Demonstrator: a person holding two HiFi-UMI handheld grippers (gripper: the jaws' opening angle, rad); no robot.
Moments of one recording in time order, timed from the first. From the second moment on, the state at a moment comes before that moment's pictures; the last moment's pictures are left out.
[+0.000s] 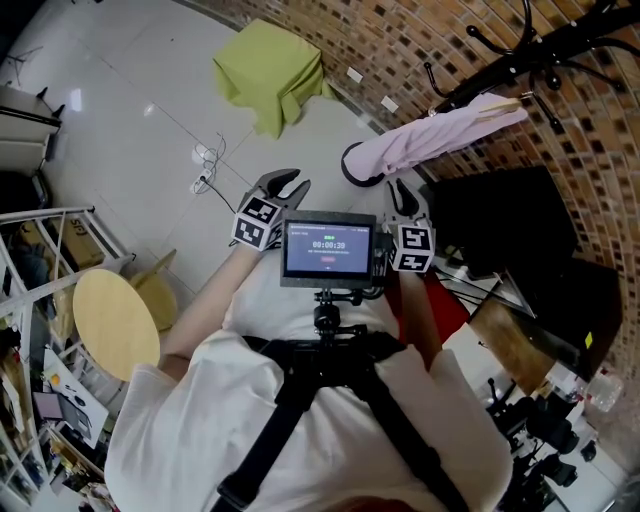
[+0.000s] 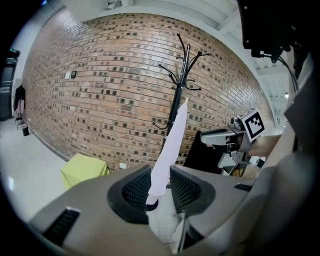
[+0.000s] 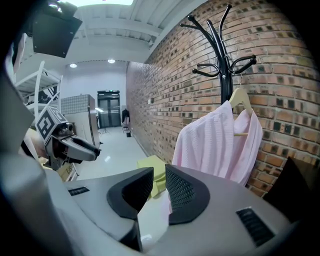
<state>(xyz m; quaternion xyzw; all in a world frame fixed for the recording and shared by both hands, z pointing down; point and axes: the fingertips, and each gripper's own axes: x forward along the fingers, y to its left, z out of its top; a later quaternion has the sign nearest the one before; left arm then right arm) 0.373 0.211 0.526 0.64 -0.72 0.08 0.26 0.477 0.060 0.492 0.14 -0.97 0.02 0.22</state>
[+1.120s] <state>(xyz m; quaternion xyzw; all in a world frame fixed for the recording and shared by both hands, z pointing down) 0.323 0.220 0.527 0.62 -0.74 0.07 0.25 0.426 0.063 0.490 0.12 -0.97 0.00 0.22</state>
